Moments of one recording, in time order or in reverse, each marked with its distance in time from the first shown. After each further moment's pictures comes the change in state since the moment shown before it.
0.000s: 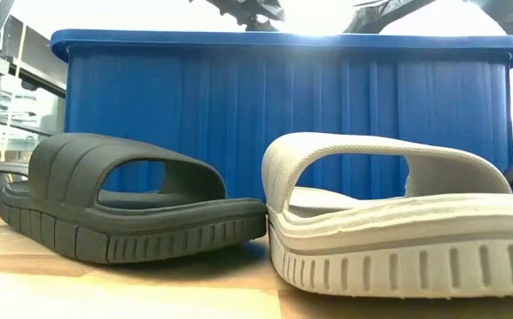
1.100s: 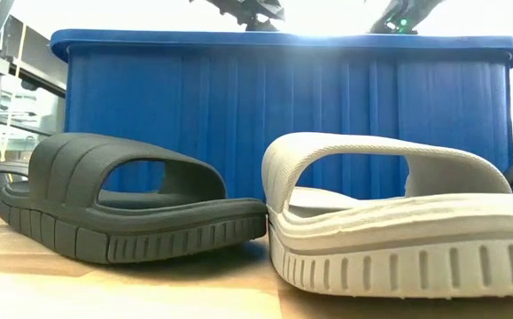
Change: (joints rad) left arm 0.000 -0.001 0.000 0.001 0.003 0.000; right arm -0.049 -0.378 -0.524 0.426 -0.074 0.151
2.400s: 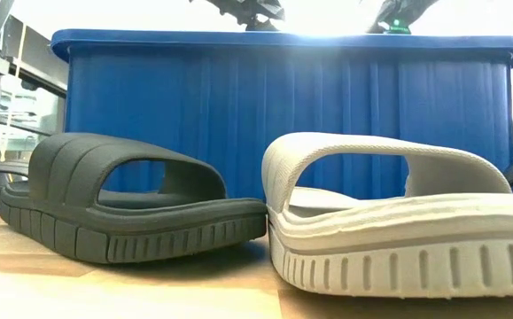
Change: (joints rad) left arm 0.000 0.000 0.000 -0.001 0.000 0.008; right arm 0.023 0.042 0.094 -0.049 0.293 -0.167
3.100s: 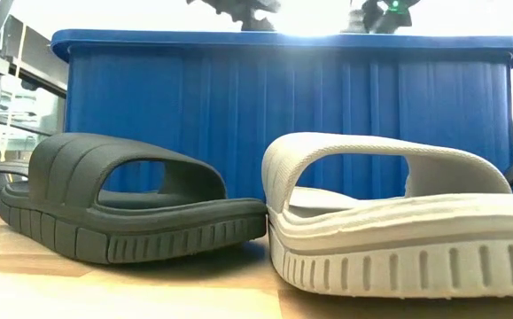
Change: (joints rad) left arm 0.002 -0.015 -0.001 -0.095 0.186 0.025; right arm 0.089 -0.045 0.060 -0.028 -0.240 0.088
